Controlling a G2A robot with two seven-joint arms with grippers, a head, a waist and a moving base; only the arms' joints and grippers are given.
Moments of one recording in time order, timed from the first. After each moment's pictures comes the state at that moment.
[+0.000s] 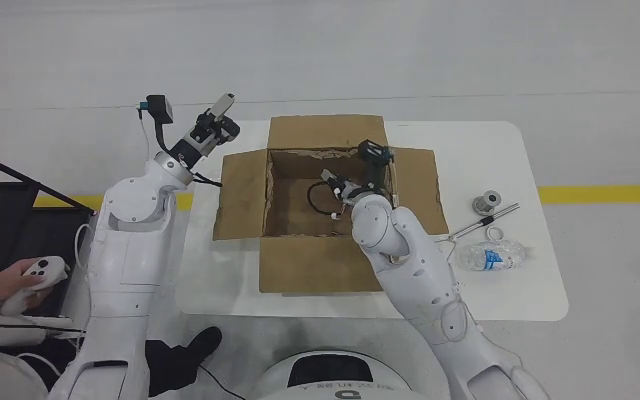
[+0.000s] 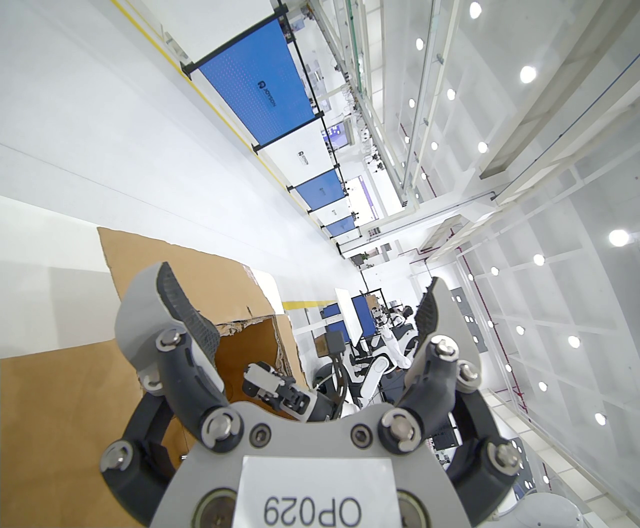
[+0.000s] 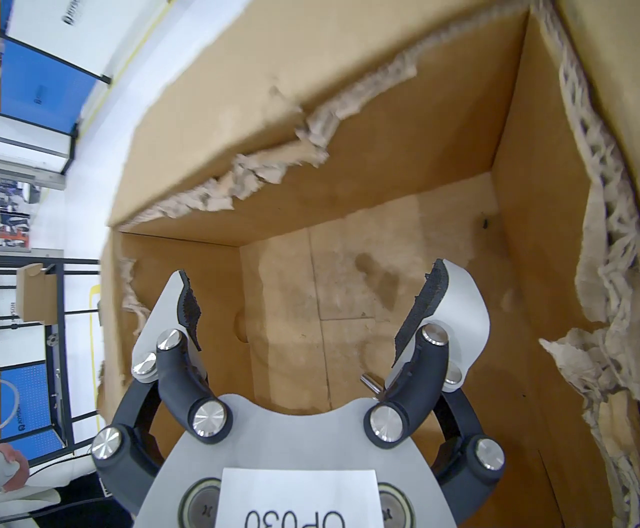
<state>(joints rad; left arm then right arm) 1.17 -1.24 -1.51 -1.45 -0.10 -0.22 -0.62 -1.18 -1.50 1.03 -1.52 -0.91 0.73 0.60</state>
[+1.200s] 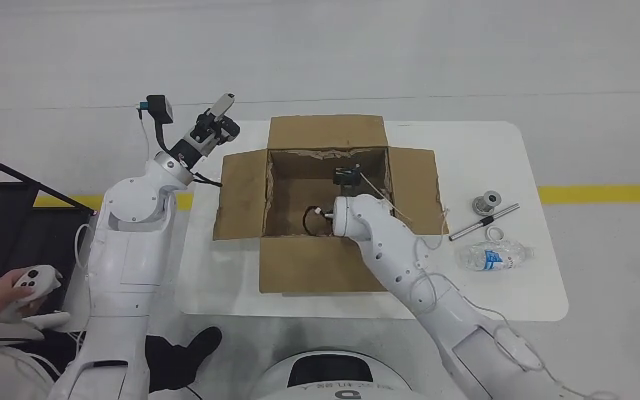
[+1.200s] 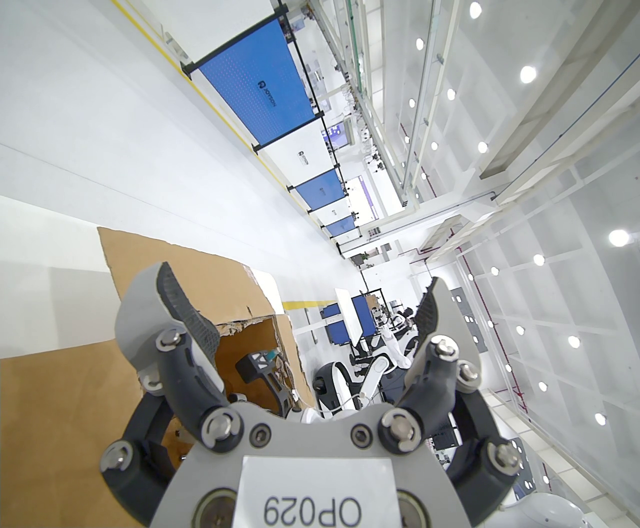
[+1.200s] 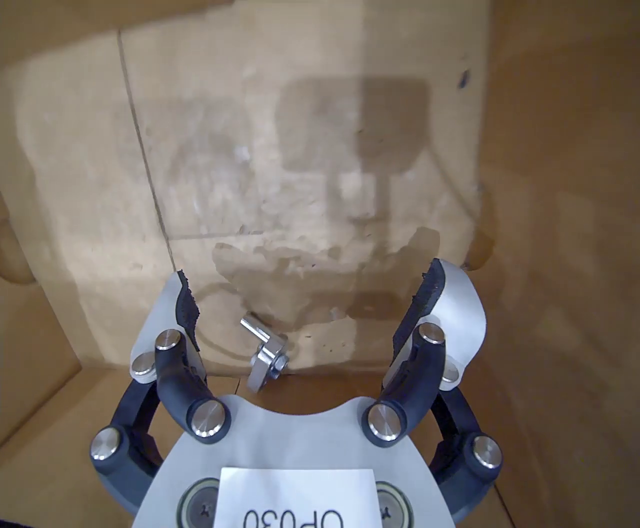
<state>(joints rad) 1.17 -1.24 -1.51 -1.45 -0.10 -0.22 -0.62 -1.01 -1.53 0.88 -1.25 -1.22 0.66 1.16</state>
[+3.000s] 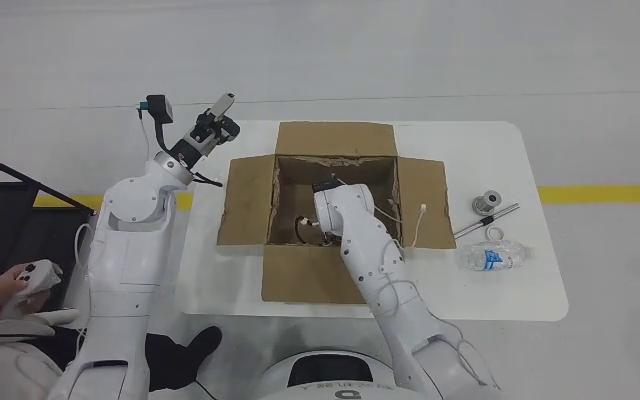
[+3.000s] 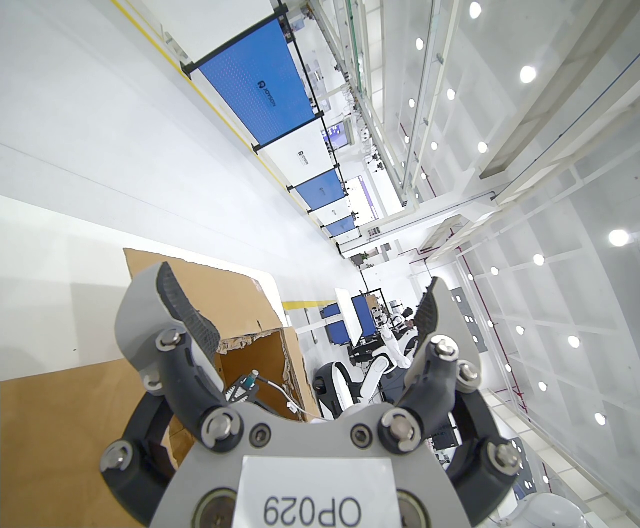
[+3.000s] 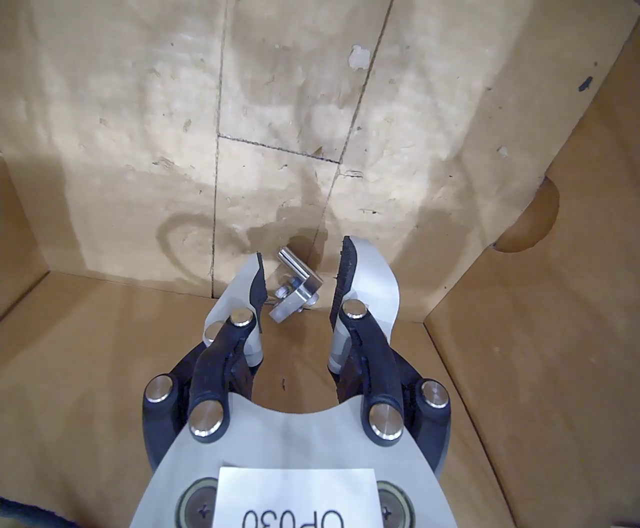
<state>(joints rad) 1.17 -1.24 -1.51 -1.45 -0.10 -0.22 -0.62 -1.07 -1.83 1.20 -1.18 -1.76 0.24 1.54</state>
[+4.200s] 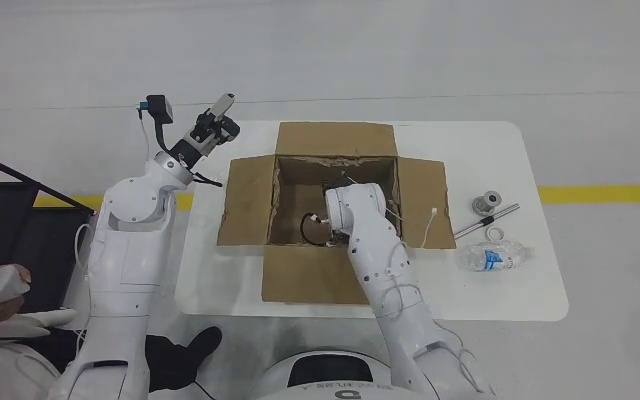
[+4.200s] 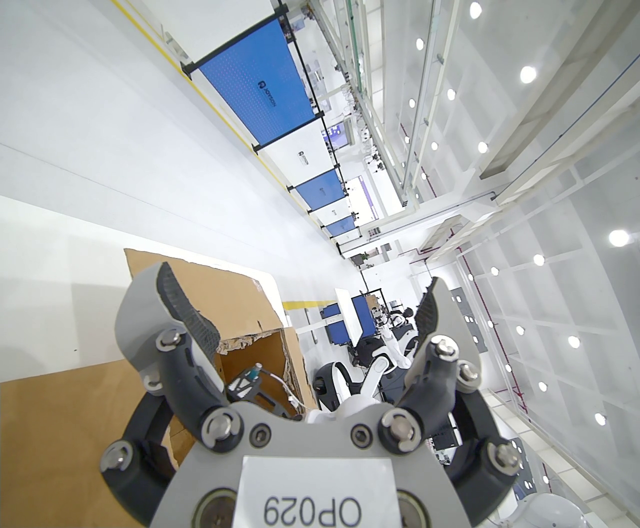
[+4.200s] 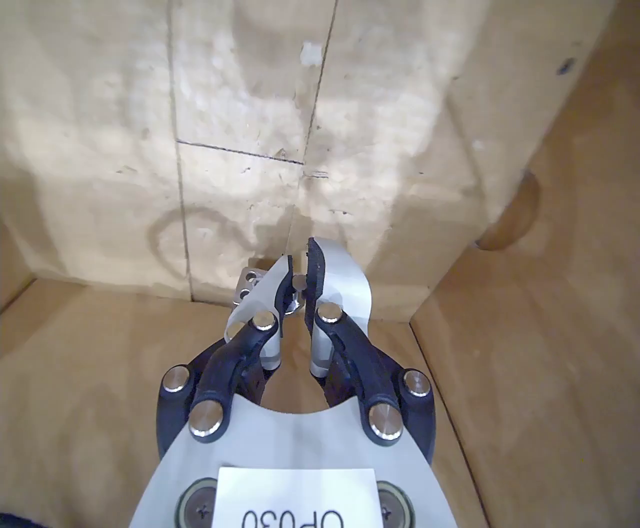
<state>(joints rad) 1.17 -1.24 -1.51 -1.45 -0.10 -0.22 -0.62 -1.16 -1.84 1.28 -1.35 -1.81 0.20 1.53</state>
